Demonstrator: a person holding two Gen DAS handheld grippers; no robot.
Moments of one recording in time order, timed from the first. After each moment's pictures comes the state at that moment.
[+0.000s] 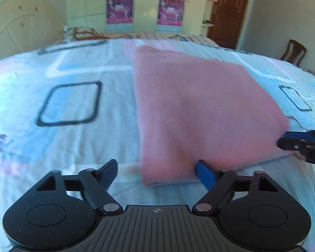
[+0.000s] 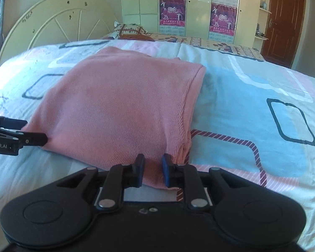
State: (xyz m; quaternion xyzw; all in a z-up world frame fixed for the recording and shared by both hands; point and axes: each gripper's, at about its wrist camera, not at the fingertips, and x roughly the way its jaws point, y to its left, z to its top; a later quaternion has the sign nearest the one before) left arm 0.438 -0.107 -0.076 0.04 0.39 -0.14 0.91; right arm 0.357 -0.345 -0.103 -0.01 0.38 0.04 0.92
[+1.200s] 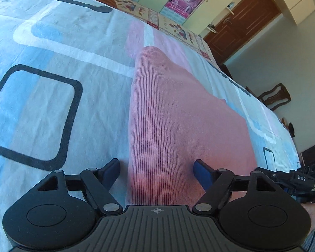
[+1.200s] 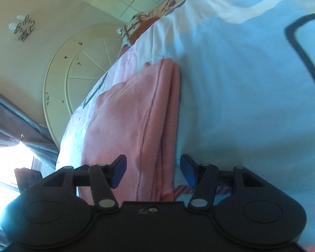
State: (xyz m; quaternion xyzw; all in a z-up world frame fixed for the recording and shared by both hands) left arm 0.581 -0.096 -0.102 -0.19 0.49 -0.21 0.82; right arm 0.476 -0.486 -0.138 0.36 0.45 0.17 0.80
